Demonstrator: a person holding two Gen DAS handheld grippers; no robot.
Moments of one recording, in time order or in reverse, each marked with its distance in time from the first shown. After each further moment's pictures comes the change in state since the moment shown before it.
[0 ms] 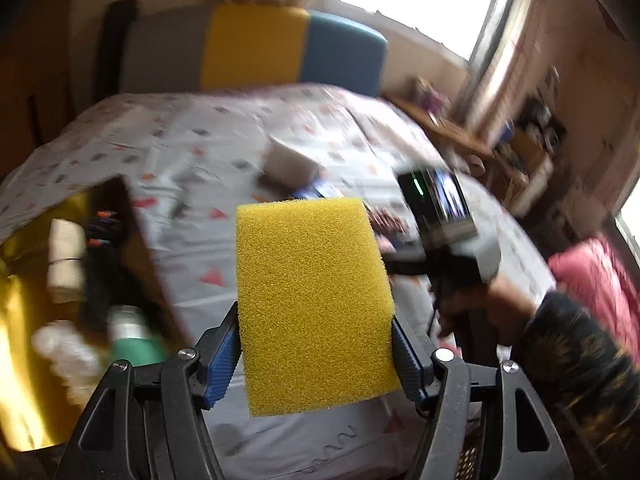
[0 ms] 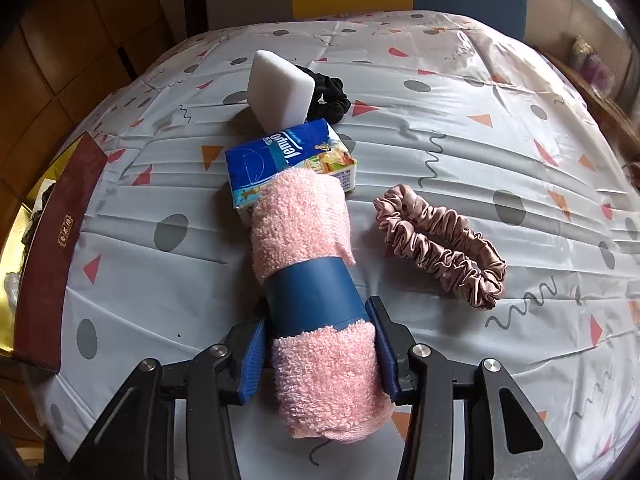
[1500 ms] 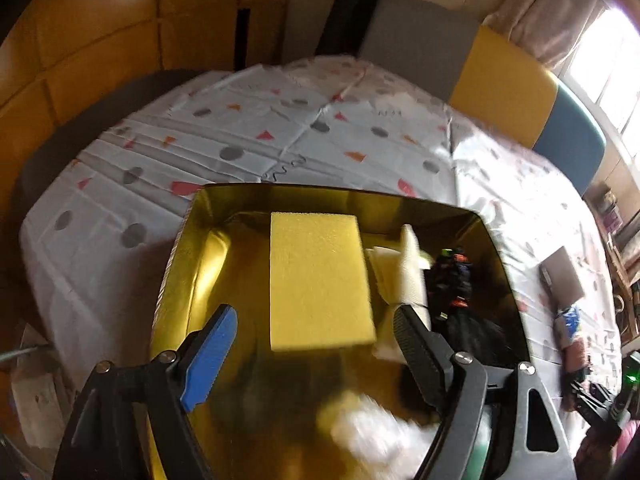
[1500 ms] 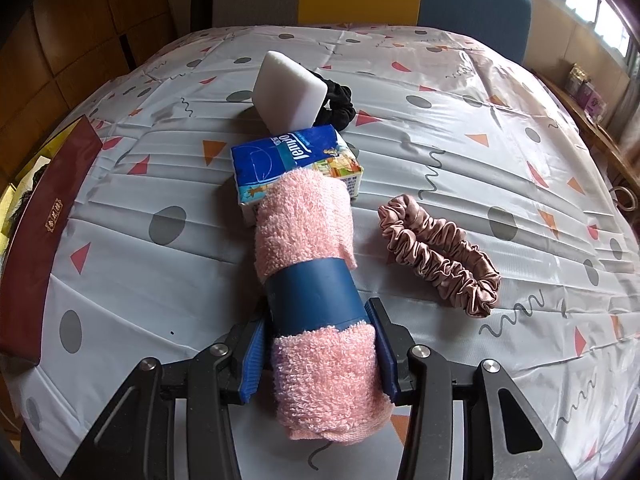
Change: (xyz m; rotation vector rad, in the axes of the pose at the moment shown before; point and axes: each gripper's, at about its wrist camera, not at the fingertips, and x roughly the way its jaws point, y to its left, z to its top) left arm -0.011 0.246 0.011 -0.485 -0.005 0.467; right arm 0.004 0.013 0.001 -0.062 -0.027 -0.077
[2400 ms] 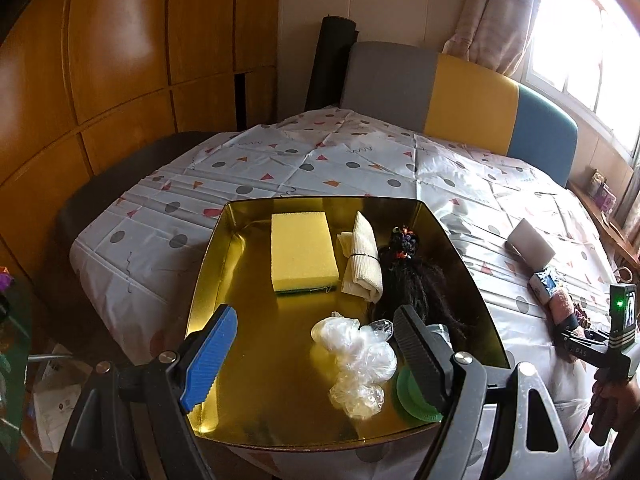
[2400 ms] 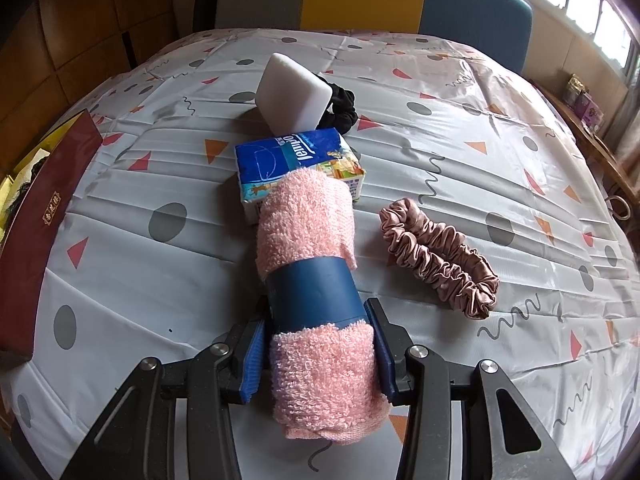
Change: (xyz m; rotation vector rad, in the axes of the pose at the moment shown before) left arm -0.088 -0.027 -0.072 0.112 -0.196 0.060; right arm -0.002 0.001 -0.002 -0.021 -0.020 -0.019
